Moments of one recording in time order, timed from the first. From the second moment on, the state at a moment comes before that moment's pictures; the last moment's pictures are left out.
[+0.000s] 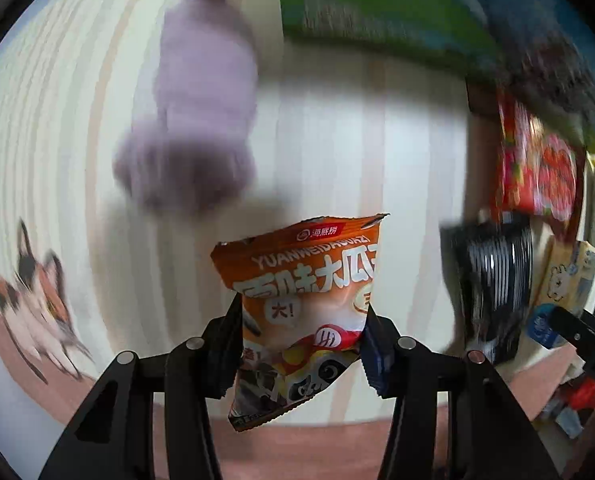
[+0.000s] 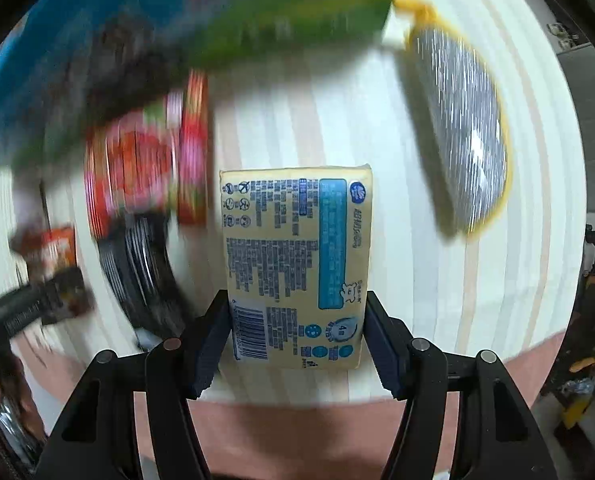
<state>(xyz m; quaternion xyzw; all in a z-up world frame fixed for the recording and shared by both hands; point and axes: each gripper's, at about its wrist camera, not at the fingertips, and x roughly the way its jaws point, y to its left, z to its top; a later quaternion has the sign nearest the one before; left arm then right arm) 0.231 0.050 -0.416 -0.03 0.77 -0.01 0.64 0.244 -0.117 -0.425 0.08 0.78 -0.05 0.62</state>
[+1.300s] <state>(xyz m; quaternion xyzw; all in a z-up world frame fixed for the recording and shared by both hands) 0.479 -0.016 -0.251 -0.04 0.68 -0.08 0.72 0.438 -0.113 -0.289 0.04 0.69 -0.01 0.73</state>
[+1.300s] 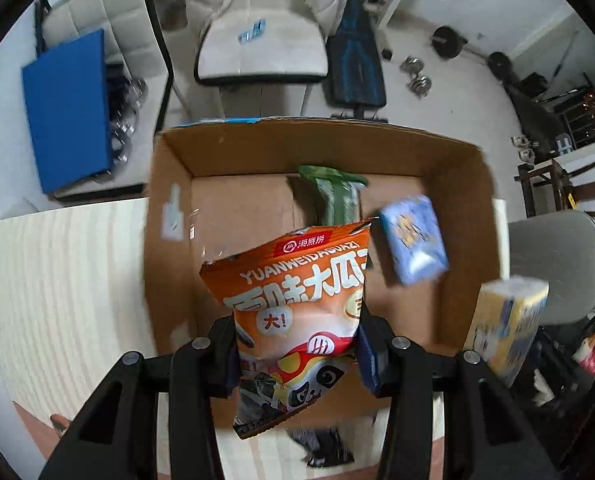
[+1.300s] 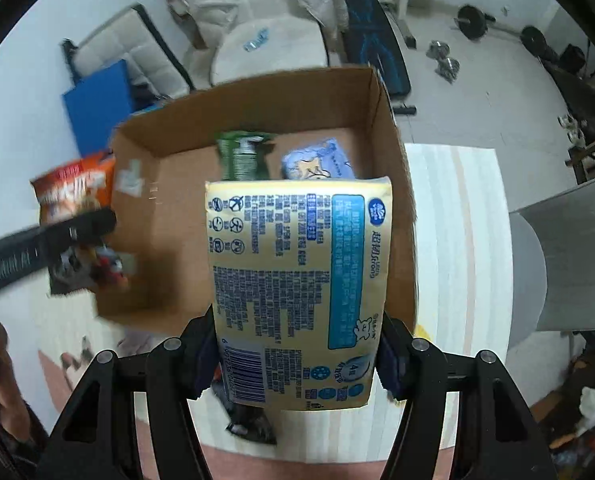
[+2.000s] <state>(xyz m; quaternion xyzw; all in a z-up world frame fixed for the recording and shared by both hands) 0.549 -0.035 -0.347 -0.03 0.75 -0.07 0.65 0.447 -0.111 -0.383 -0.02 0.74 -0.05 0.67</state>
